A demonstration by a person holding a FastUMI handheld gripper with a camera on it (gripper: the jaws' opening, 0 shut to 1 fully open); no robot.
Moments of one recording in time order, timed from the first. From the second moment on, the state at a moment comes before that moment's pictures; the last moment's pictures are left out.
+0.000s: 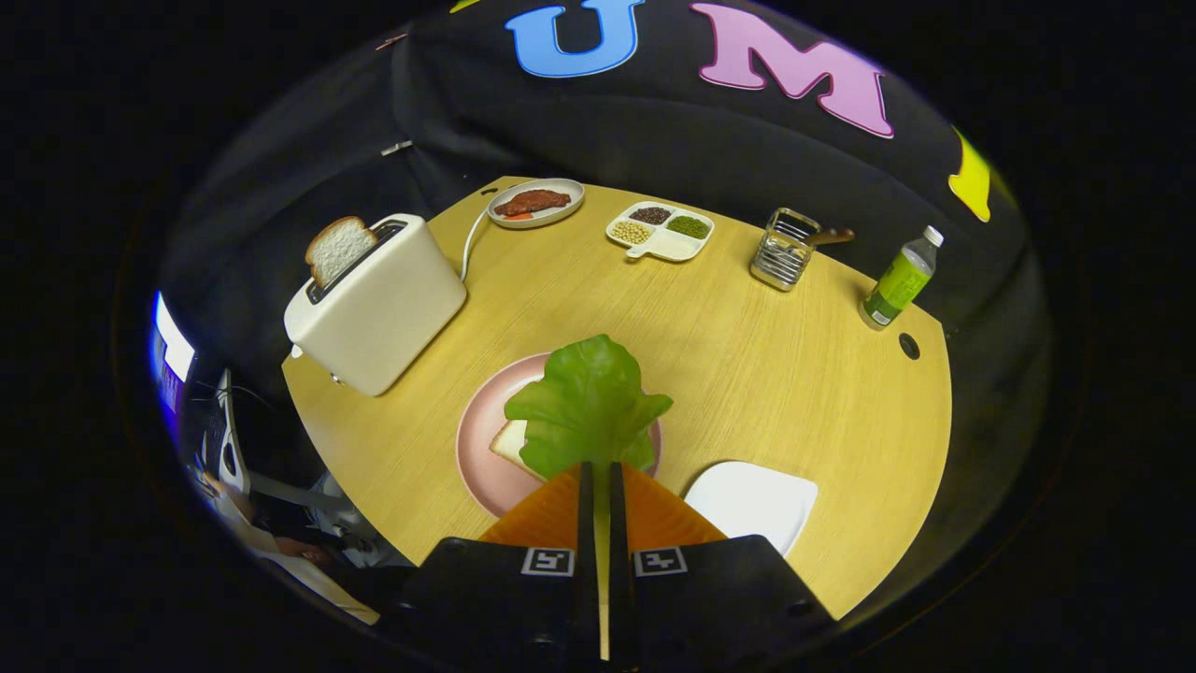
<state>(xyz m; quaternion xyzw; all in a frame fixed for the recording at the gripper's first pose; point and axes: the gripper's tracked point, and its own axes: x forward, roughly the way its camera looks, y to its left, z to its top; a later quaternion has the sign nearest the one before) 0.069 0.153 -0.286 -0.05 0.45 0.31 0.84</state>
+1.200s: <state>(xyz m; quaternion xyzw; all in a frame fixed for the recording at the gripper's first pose) 0.068 0.203 -0.187 -0.05 0.31 0.33 0.89</state>
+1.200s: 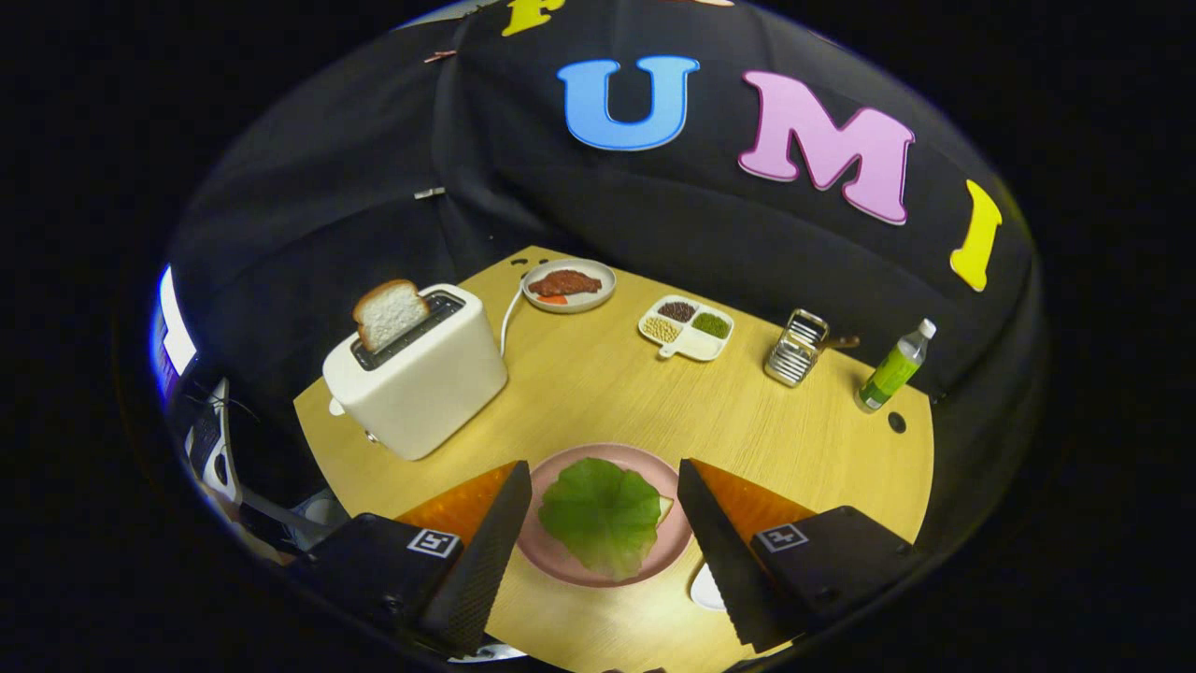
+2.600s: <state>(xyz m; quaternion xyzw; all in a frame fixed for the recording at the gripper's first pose) 0.070 0.523 -0.156 0.00 0.32 0.31 0.89</state>
